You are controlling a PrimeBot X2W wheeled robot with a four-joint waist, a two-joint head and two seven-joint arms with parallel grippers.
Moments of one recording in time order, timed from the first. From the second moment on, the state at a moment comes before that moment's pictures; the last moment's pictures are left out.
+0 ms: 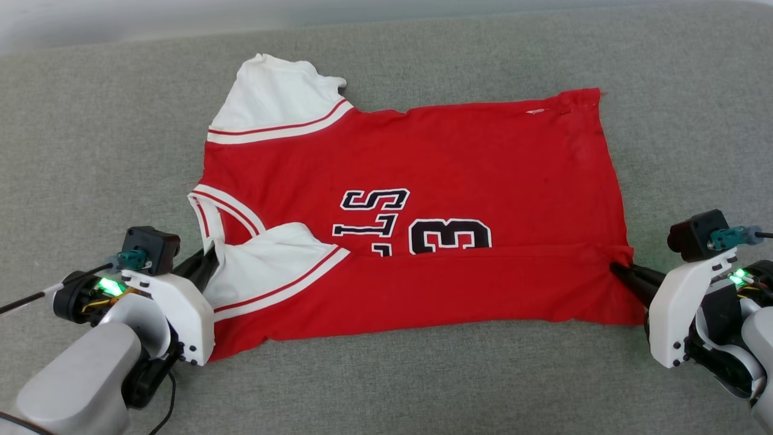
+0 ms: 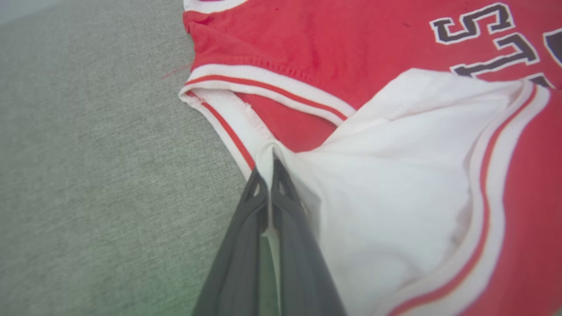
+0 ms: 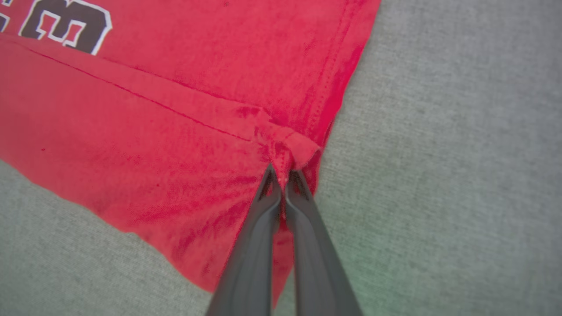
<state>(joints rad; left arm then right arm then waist) -0.57 0.70 -0.85 0.43 -0.84 0.04 -0.07 -0.49 -0.64 0.65 0.37 0.76 0.13 0.25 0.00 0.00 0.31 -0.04</state>
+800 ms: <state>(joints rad) -0.71 0.89 -0.90 0.17 -1.02 -0.02 0.55 -0.46 -0.67 0.63 0.24 0.74 0.13 0.23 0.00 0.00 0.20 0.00</state>
